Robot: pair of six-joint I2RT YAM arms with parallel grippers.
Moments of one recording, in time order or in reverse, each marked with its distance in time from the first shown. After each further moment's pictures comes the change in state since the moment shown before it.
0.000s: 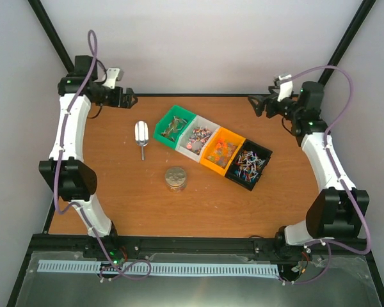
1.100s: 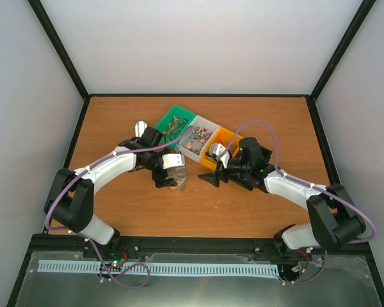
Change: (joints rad) left arm -0.484 -0.280 -1.047 0.476 0.039 0.737; right arm 0.504 -0.051 -0.632 0.343 -0.082 -0.260
